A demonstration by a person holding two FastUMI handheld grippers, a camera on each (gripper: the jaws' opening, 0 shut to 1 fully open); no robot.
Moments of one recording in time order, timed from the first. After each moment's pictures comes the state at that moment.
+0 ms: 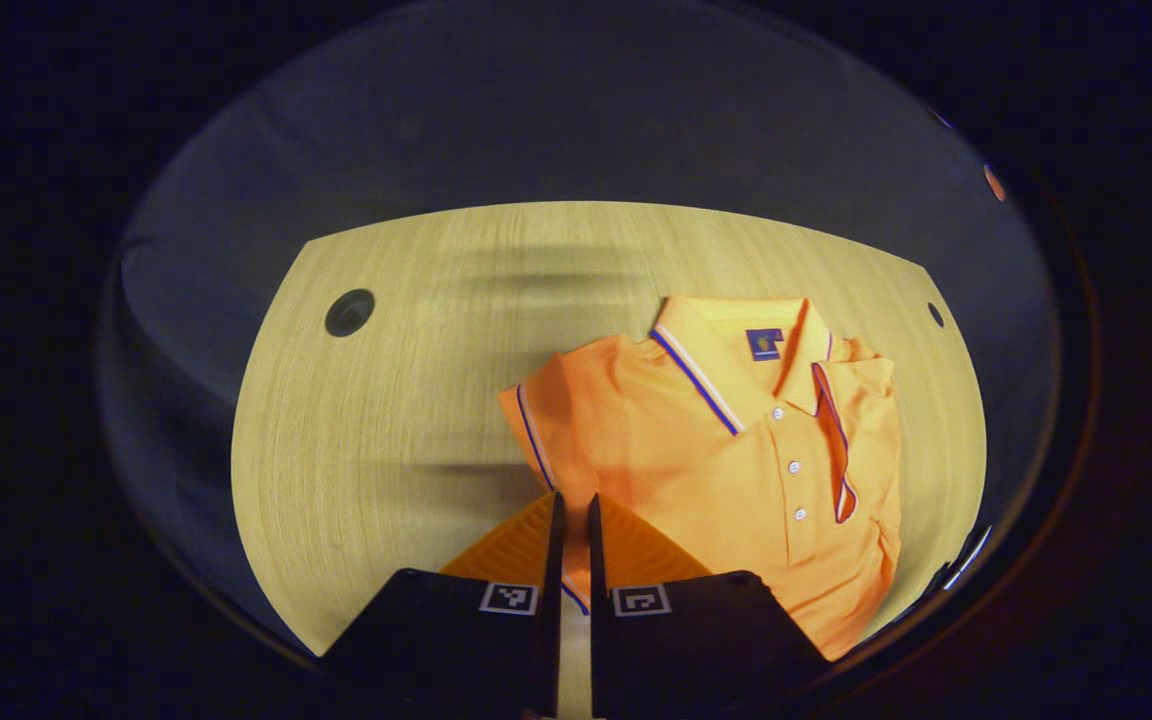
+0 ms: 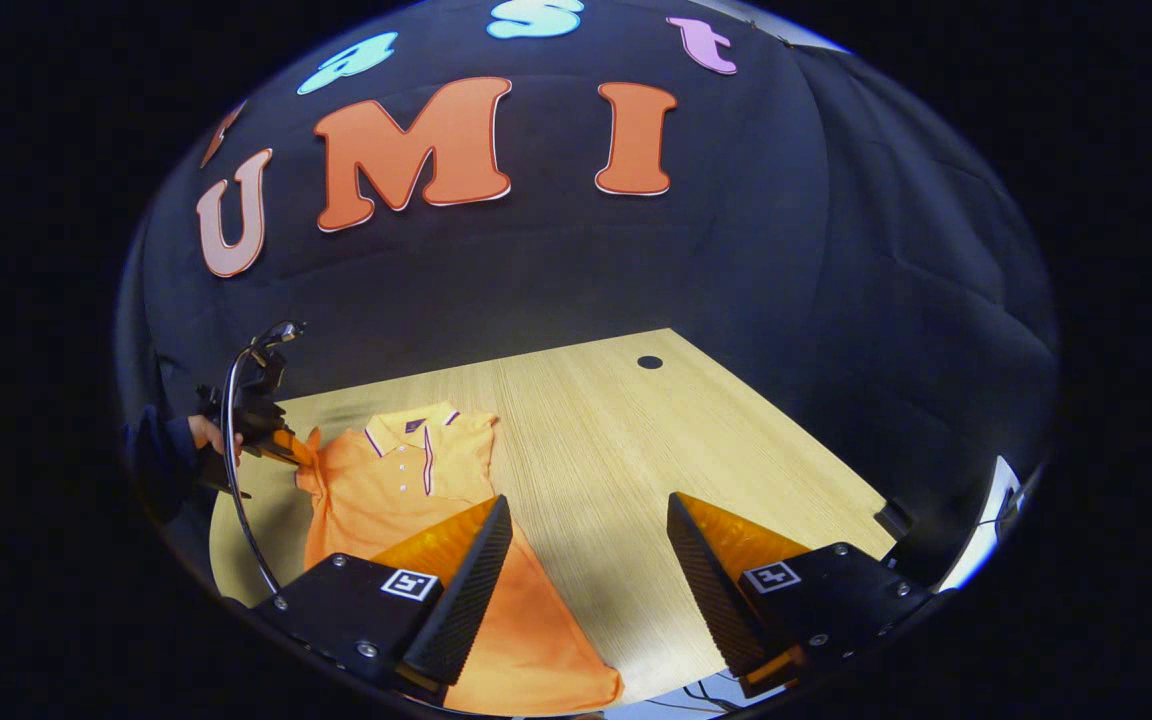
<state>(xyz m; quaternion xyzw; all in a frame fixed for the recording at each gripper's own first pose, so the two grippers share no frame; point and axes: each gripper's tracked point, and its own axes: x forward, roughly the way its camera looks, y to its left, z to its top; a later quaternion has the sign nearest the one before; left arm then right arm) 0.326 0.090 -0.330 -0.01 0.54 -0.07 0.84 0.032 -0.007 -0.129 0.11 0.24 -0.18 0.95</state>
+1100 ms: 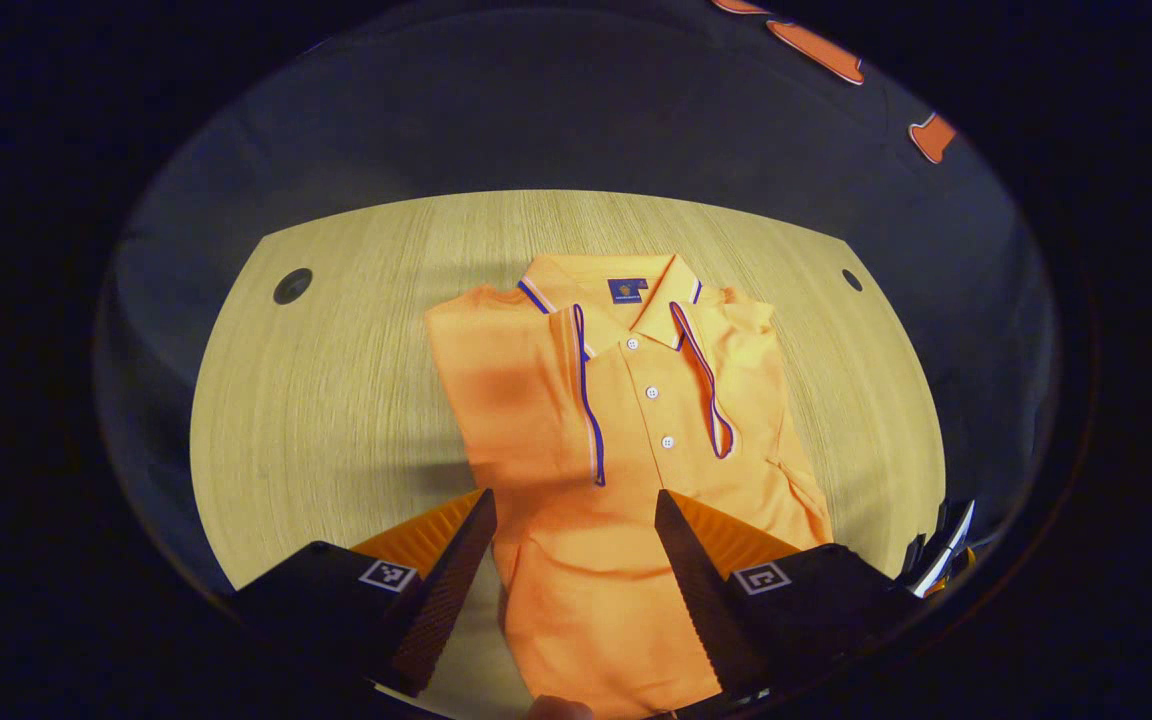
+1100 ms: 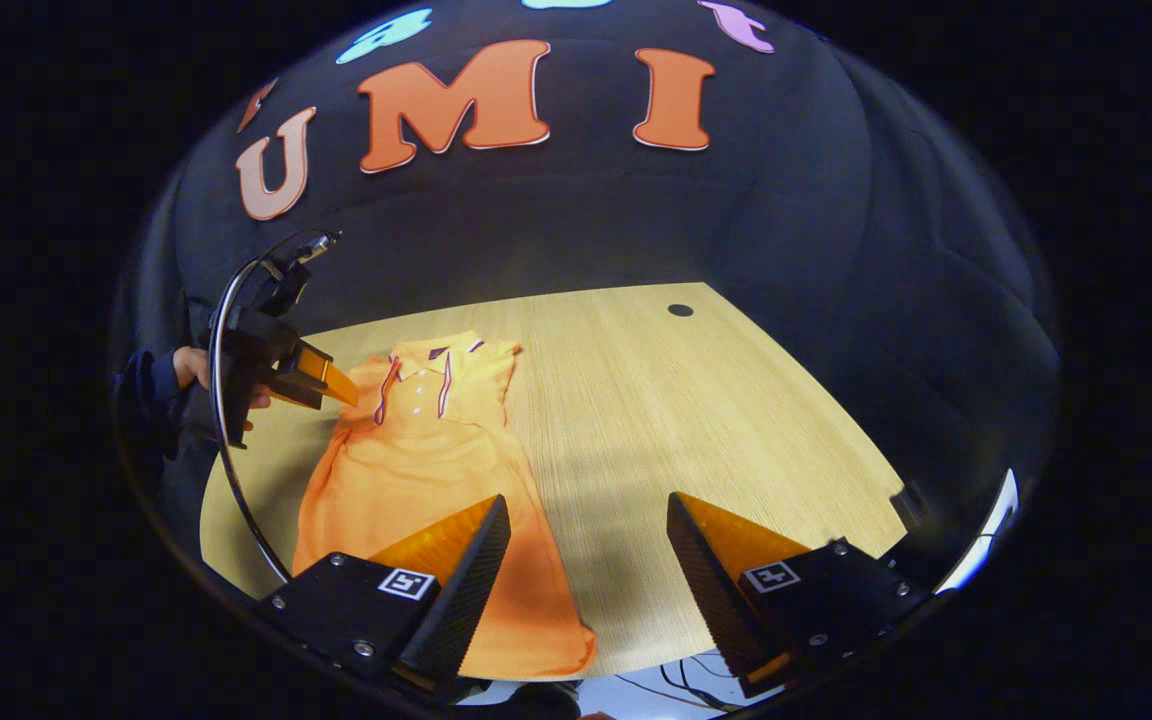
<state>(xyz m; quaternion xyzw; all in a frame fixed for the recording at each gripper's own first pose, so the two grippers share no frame) 0.229 0.030 -0.293 -0.04 0.53 -0.12 0.84 0.002 0.012 -0.183 0.09 0.30 -0.09 0.94</state>
